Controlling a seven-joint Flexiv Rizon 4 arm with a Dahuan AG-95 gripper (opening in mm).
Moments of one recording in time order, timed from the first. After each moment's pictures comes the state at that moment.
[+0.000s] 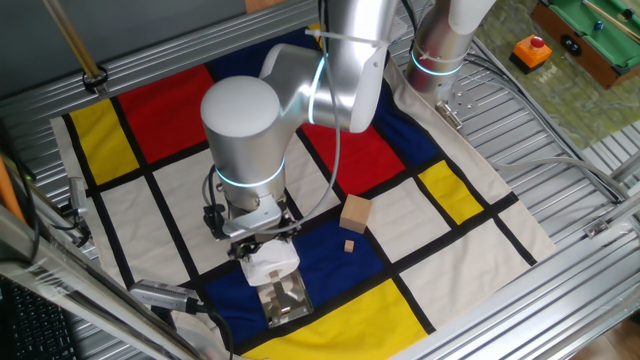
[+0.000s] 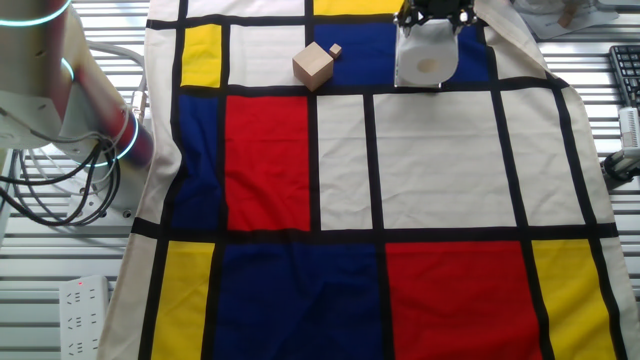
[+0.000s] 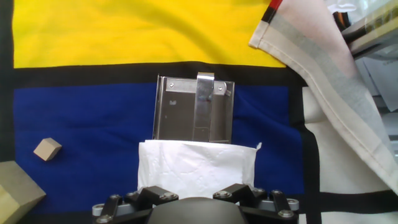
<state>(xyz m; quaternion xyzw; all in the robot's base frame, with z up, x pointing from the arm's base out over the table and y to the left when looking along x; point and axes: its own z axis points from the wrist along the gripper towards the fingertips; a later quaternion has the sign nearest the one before) 0.571 0.239 0.109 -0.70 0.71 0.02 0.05</state>
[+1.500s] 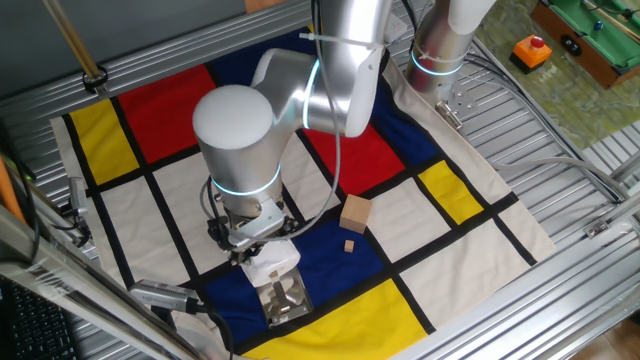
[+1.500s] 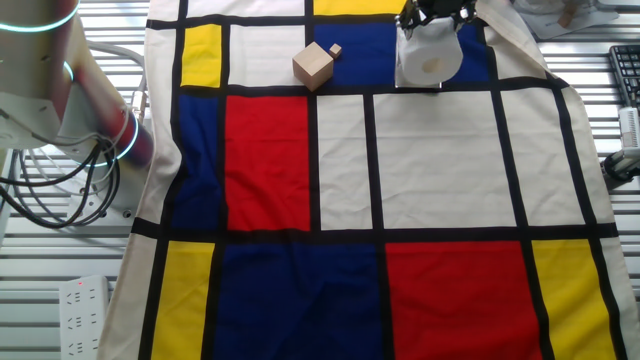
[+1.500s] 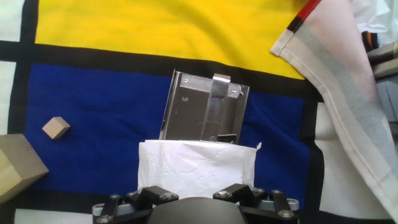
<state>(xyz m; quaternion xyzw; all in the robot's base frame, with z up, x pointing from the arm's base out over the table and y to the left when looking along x) 0.570 0.239 0.108 -0.75 0.66 0.02 0.03</state>
